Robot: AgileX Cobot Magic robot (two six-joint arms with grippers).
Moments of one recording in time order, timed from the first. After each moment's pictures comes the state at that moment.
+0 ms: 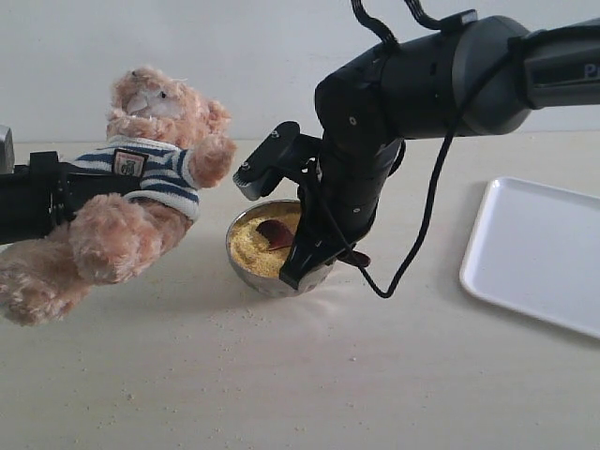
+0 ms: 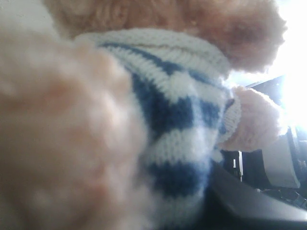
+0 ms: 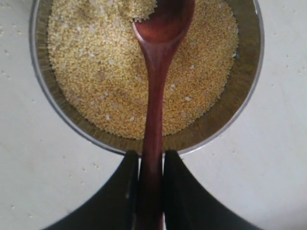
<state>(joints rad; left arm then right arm) 0.20 1.88 -0.79 -1.73 1.19 1.55 0.73 1.94 -1.40 -0.15 0.77 -0.21</state>
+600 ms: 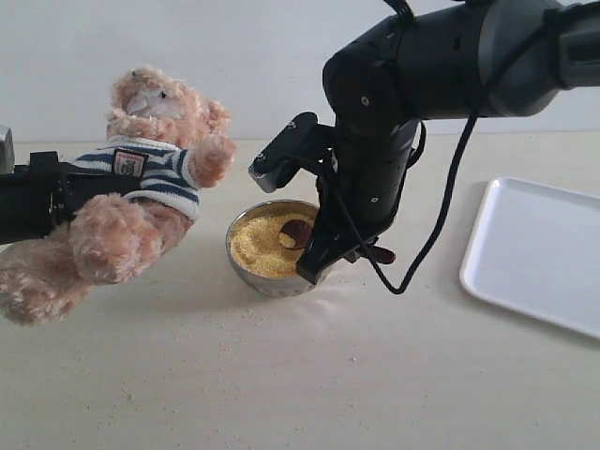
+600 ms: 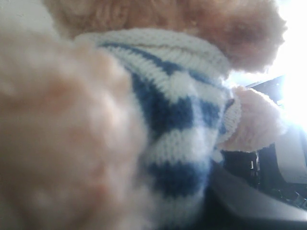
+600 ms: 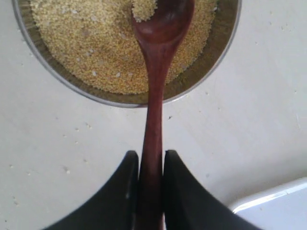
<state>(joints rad) 0.20 1.88 -0.79 -1.73 1.19 1.55 0.73 1.89 -1.40 -0.20 0.90 -0.14</state>
